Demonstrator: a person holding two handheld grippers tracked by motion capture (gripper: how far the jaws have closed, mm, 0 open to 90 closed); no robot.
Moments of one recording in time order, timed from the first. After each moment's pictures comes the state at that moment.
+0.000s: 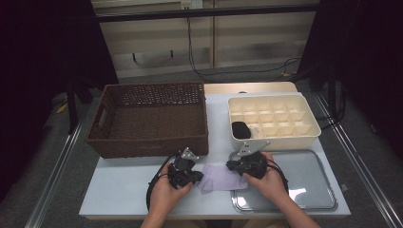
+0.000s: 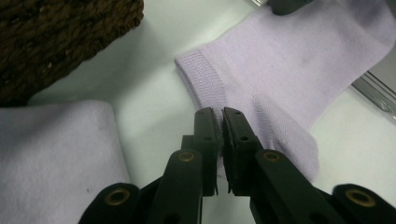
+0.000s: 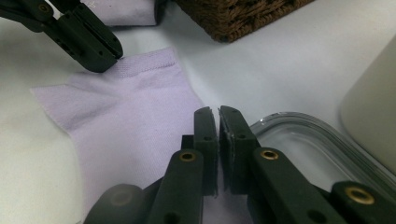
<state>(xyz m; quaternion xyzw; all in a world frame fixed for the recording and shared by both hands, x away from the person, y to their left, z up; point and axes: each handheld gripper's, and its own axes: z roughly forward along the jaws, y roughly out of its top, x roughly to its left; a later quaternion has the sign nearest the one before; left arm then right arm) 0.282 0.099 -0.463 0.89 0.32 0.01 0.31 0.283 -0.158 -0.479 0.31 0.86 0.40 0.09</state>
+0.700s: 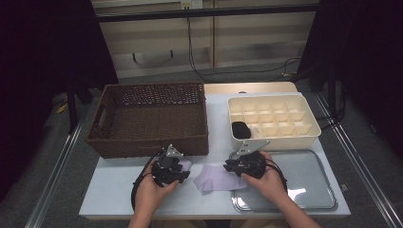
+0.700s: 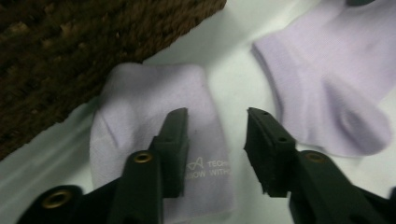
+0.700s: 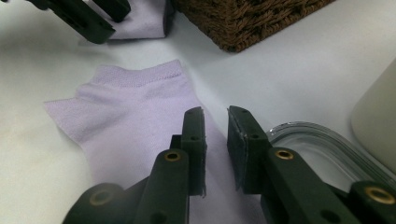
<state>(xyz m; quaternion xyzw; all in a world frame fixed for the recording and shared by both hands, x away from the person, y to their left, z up) 0.290 0.137 -0.457 0.89 0.35 0.08 0.29 0.283 -0.156 -0.477 0.31 0.85 0.42 0.08</state>
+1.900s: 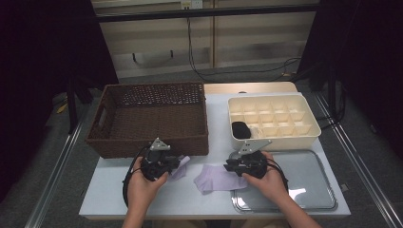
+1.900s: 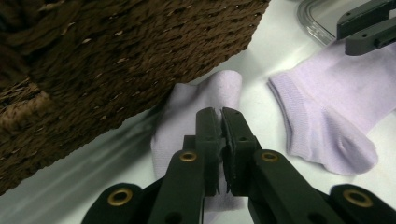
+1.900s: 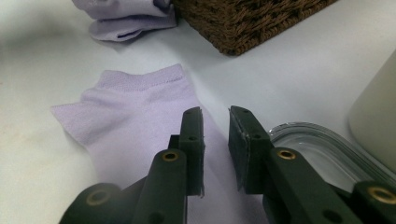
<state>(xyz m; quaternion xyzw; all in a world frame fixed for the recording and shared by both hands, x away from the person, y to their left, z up) 0.296 0.163 -0.436 0.85 0.39 0.08 0.35 0.282 -0.159 -0.475 0.32 0.84 0.43 0.08</state>
